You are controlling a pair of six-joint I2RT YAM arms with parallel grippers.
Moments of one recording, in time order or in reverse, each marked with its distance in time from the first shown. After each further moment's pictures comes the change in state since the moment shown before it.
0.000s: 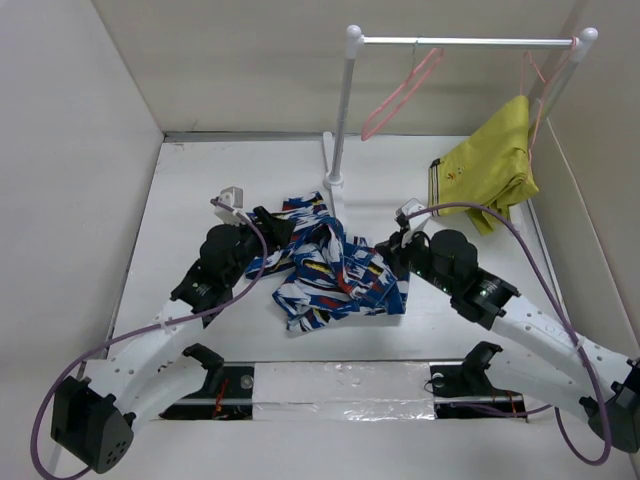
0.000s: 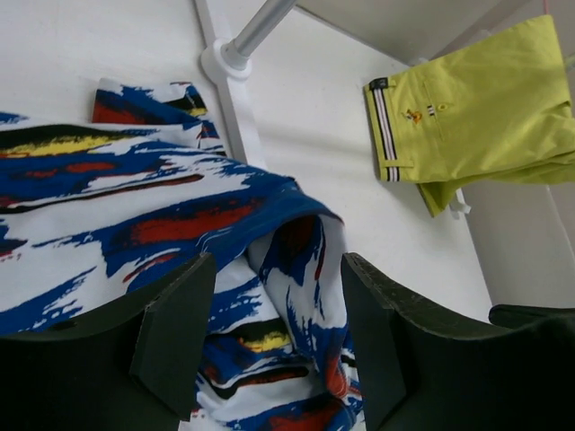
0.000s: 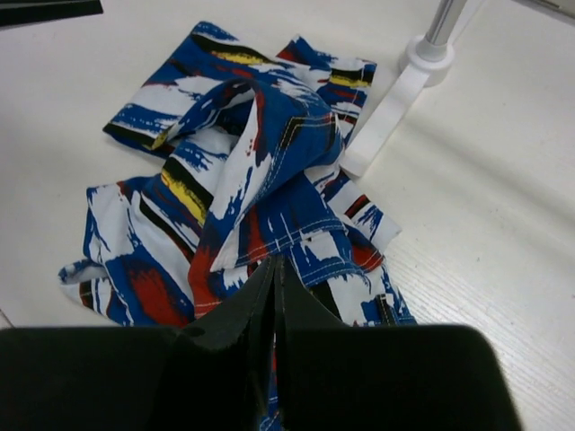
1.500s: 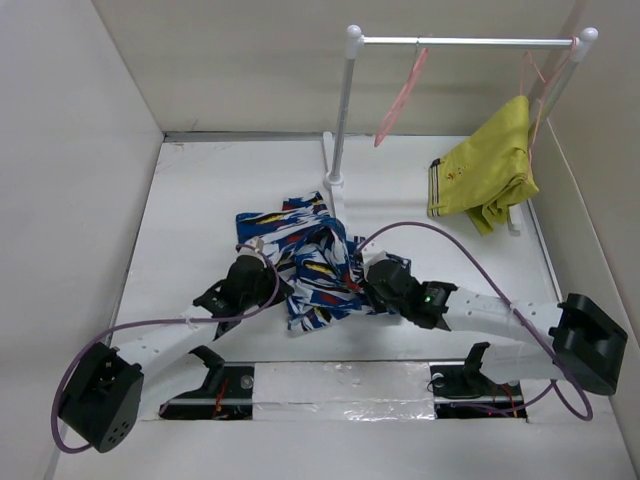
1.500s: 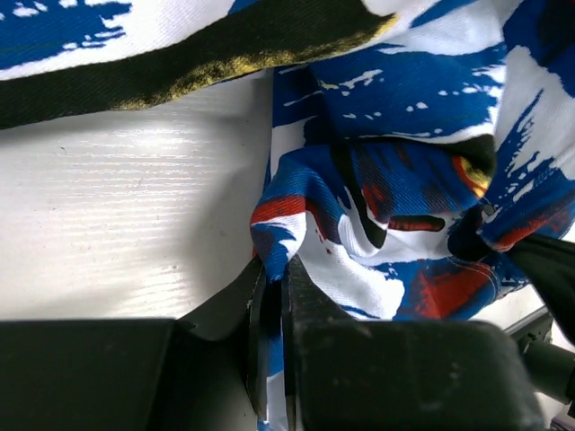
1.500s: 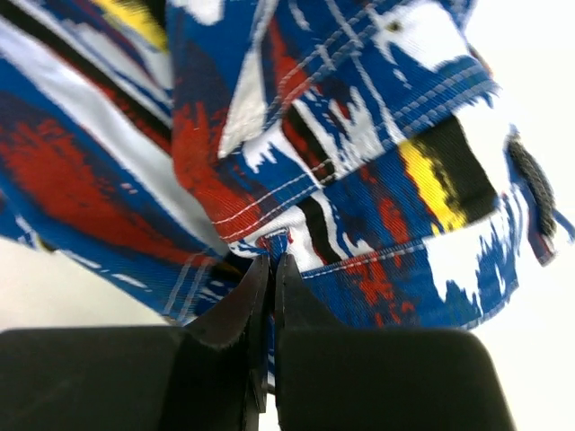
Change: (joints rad) left arm -0.048 0.119 -0.285 -0.091 0.134 -0.177; right arm 0.243 0.357 -0.072 -0.080 0.308 0.154
